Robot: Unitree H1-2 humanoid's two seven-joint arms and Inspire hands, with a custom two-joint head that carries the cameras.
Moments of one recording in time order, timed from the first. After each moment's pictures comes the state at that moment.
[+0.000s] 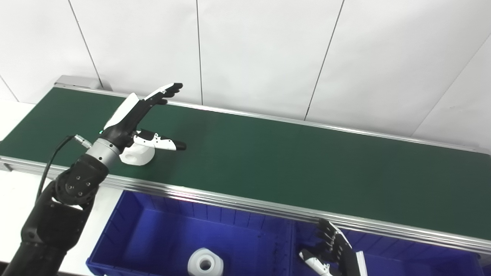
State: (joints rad) left arm -0.47 0.42 -0.14 0.31 0.27 -0.26 -0.21; right arm 0.20 -0.04 0.07 0.28 -0.09 -0.41 -0.19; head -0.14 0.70
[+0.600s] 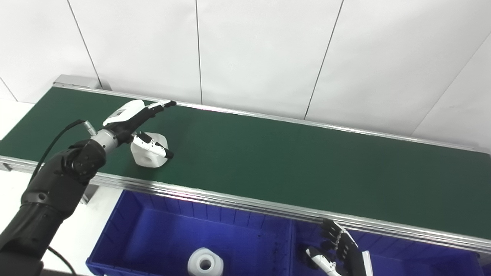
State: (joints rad) left arm -0.66 0.47 -0.27 0.67 0.51 -0.31 -0.21; right arm 0.20 -0.07 0.07 0.28 -0.06 -0.41 -0.22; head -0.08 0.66
